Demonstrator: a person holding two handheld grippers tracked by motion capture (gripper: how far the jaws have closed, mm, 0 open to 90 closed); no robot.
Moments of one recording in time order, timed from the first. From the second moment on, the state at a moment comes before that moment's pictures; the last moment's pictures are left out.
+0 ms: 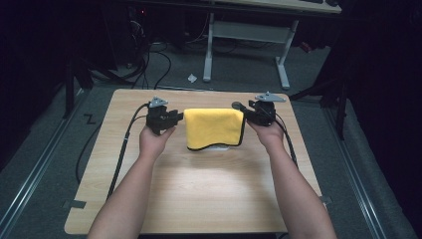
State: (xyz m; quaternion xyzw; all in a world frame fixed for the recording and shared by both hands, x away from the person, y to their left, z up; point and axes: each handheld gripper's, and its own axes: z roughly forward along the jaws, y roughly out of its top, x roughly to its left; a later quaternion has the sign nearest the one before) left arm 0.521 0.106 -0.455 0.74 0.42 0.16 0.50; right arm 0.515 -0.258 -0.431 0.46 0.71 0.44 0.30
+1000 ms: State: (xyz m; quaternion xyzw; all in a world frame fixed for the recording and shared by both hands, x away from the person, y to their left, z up) left arm 0.431 0.141 -0.462 0.73 0.41 0.17 0.52; right arm 0.412 -0.268 -0.436 0.44 0.73 0.41 0.34
